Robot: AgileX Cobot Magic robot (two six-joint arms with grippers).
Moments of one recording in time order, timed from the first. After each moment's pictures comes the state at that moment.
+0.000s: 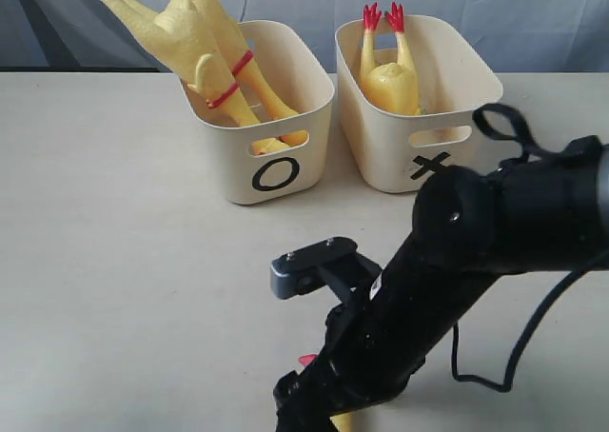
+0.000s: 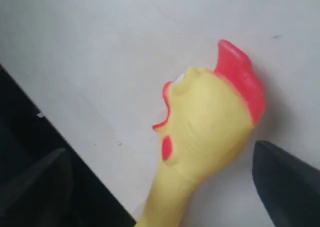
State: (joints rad) left arm 0.03 0.01 0.00 0.03 0.24 -0.01; right arm 0.84 1.68 -0.77 0.70 0.67 -0.44
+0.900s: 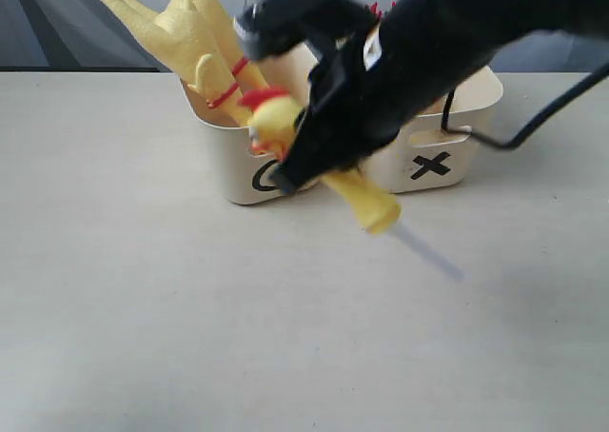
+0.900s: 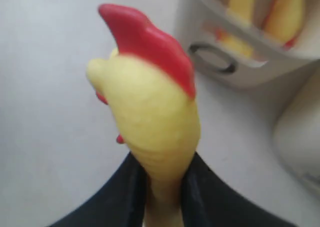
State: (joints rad) left arm 0.03 0.01 0.00 0.03 0.24 -0.01; right arm 0.76 1.54 -1.26 0.08 0.79 -0.25
